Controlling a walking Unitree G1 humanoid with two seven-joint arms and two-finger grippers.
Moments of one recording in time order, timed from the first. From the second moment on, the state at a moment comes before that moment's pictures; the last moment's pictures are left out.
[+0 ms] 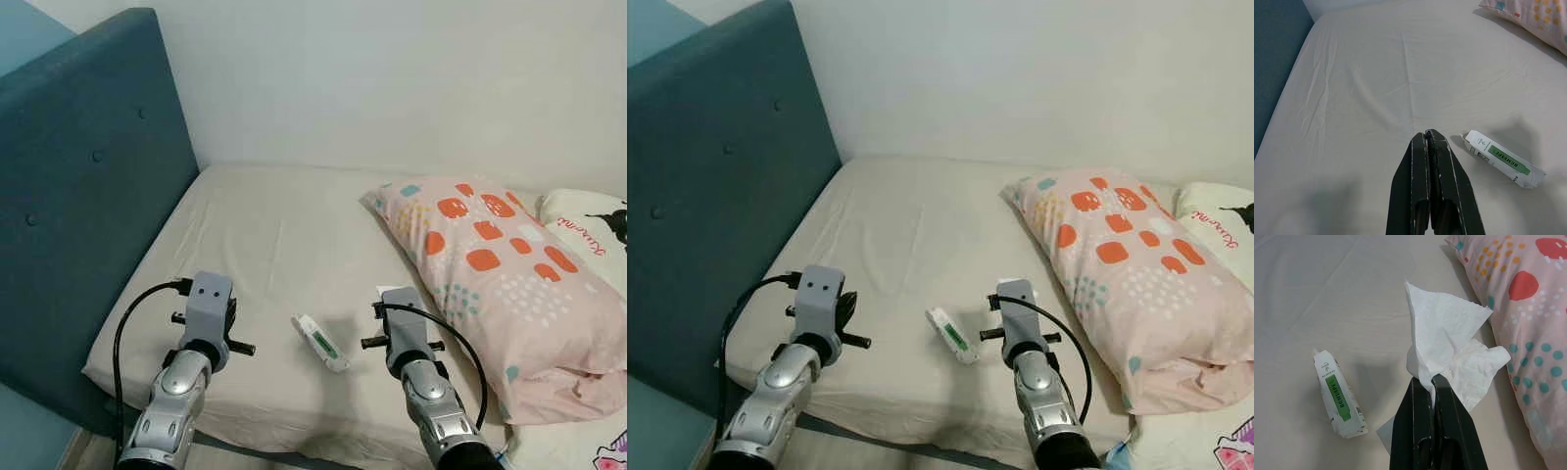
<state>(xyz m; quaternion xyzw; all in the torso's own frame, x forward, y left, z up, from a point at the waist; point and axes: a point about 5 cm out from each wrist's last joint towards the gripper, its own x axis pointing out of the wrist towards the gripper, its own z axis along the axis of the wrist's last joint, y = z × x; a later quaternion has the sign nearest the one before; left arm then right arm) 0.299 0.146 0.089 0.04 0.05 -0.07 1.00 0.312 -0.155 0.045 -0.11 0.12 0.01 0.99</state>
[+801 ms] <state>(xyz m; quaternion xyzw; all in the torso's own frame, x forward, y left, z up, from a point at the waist) 0.299 0.148 0.088 0.04 0.05 -0.06 1.00 0.311 -0.151 0.042 -0.10 0.13 0.02 0.99</state>
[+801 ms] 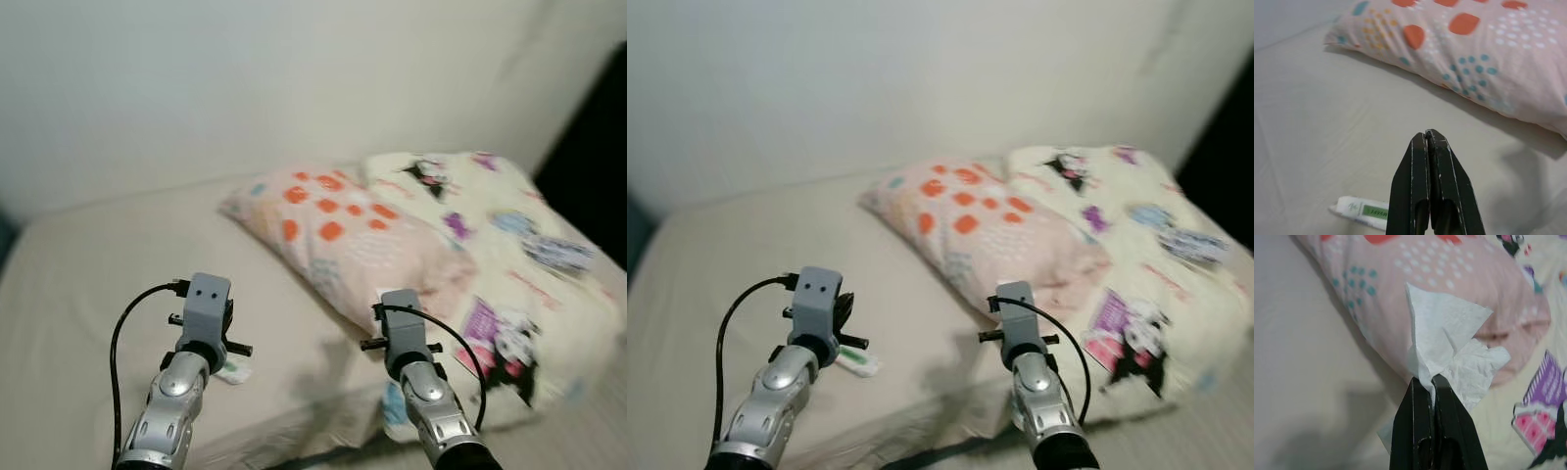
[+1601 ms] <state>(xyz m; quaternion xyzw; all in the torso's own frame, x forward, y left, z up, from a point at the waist) 0.299 0.149 0.089 0.05 0.05 -0.06 1.00 0.318 -0.148 0.050 -0.10 0.12 0.02 0.99</state>
